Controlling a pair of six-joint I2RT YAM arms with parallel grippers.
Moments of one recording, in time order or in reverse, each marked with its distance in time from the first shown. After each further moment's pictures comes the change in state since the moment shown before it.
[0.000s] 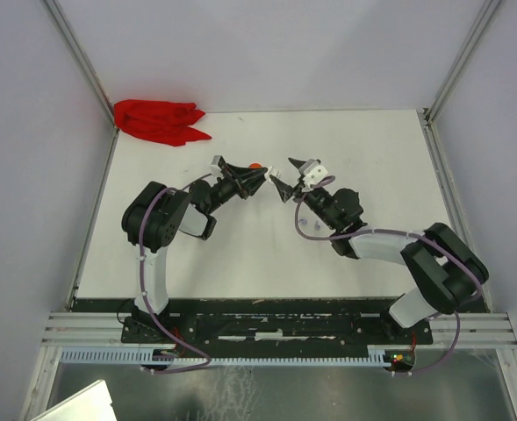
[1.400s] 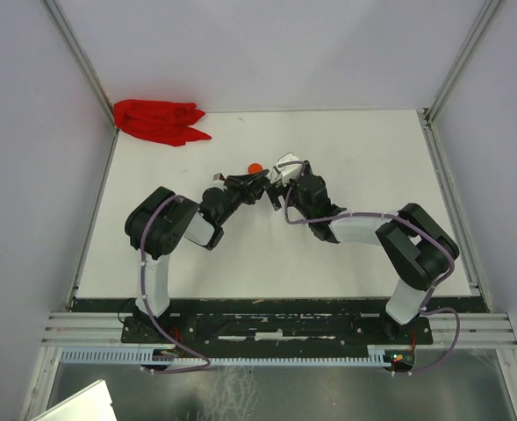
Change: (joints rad) left arm -0.117 -0.045 -0.070 -0.151 -0.364 -0.131; right arm 0.035 0.142 0.216 -0.599 0.348 0.098
